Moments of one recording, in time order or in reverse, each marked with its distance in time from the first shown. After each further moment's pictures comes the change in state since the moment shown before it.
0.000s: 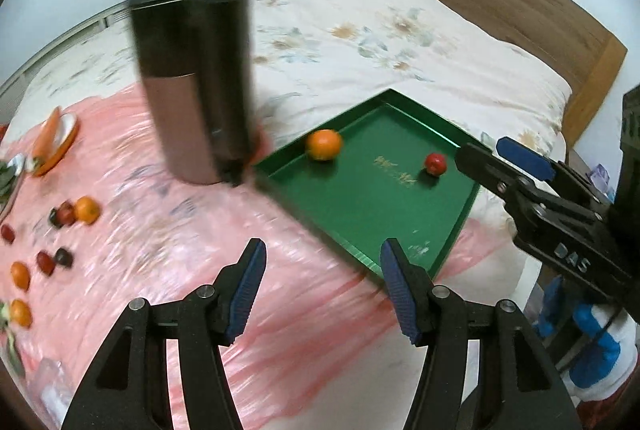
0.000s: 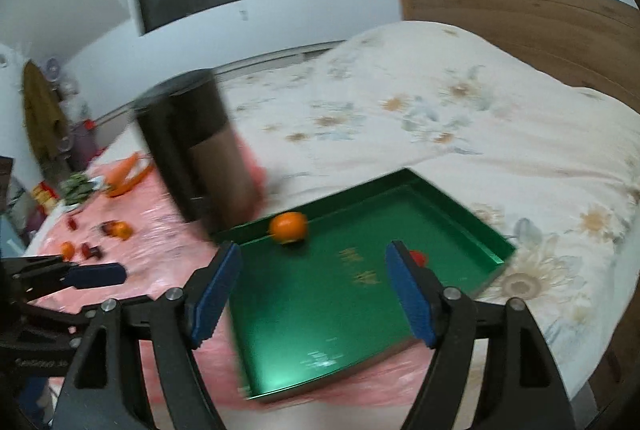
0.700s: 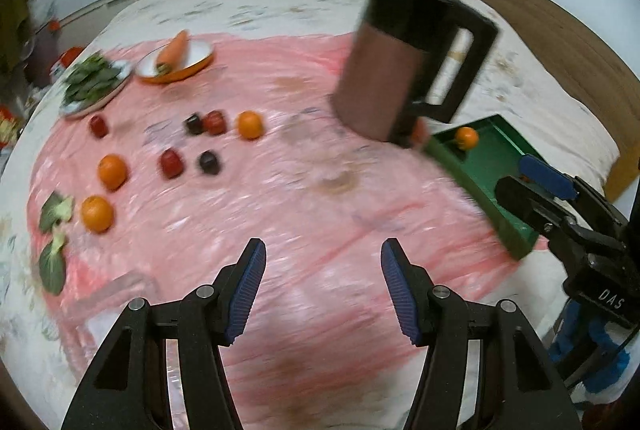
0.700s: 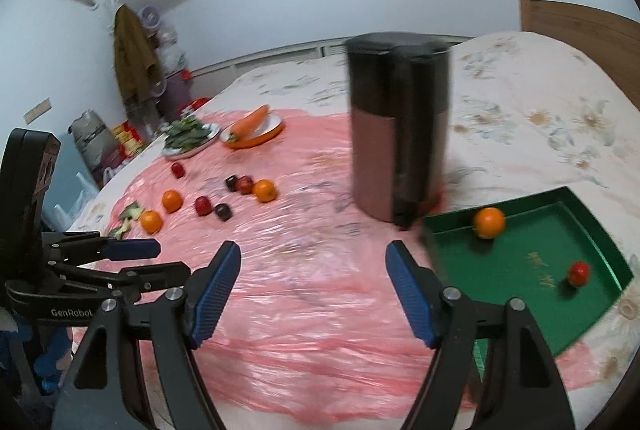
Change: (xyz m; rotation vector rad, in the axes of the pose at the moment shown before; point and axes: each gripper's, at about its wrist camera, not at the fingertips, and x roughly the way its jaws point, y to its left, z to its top) left arm -0.067 0.167 -0.094 -0.261 -0.018 0.142; right arm 0.015 0.178 -0.024 -0.203 0.086 0.296
